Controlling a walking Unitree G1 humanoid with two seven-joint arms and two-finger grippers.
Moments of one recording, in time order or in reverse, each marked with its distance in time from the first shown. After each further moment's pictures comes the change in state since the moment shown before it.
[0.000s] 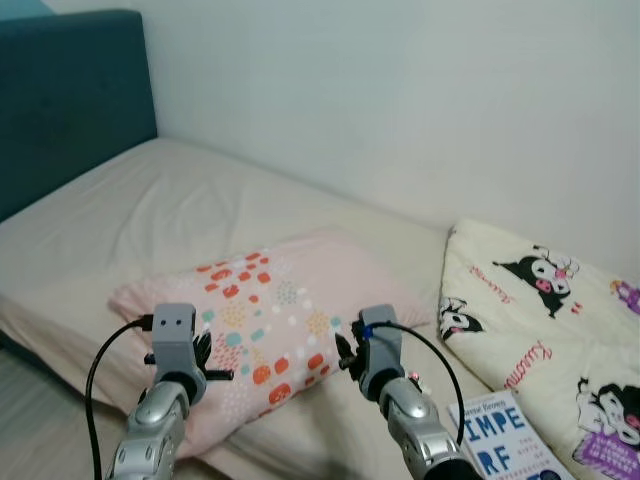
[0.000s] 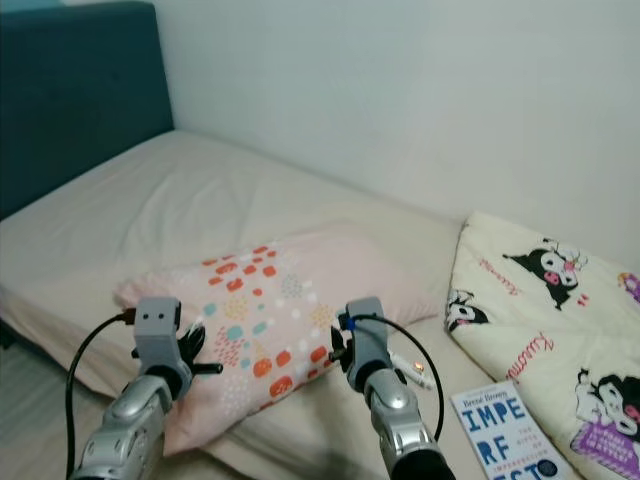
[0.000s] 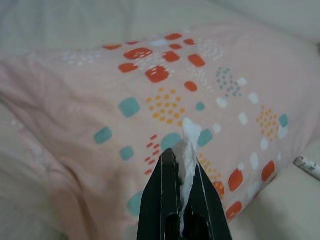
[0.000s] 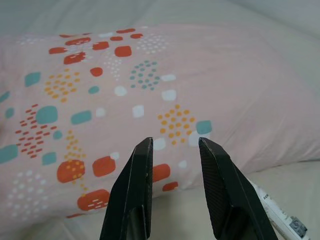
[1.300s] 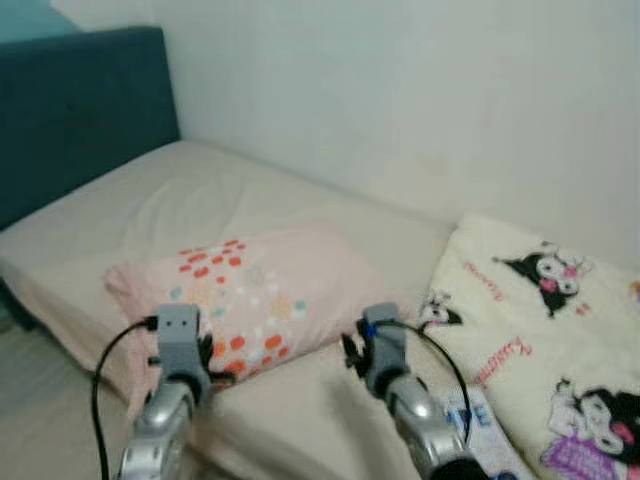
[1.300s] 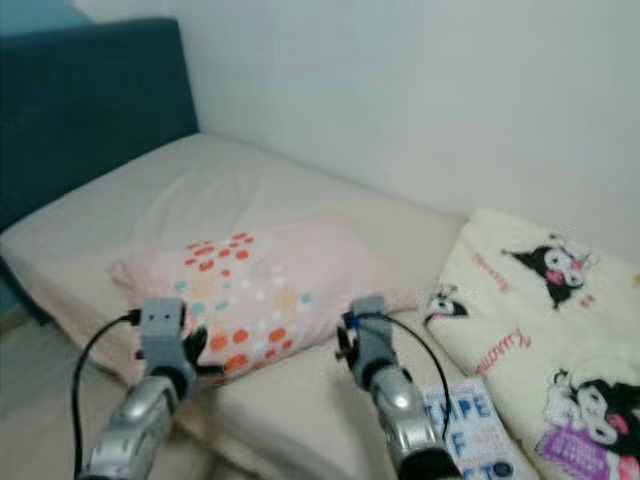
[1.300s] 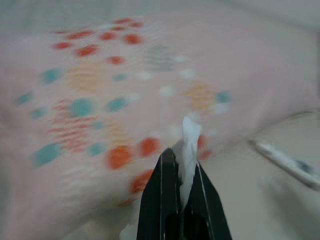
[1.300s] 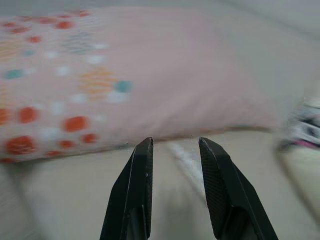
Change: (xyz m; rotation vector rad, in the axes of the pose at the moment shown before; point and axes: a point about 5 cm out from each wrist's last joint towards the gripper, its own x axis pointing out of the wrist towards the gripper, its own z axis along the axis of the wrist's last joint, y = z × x) left arm 0.003 -0.002 0.001 0.018 0.000 0.024; right arm -0.002 -0.008 -0.003 -0.011 0.016 -0.025
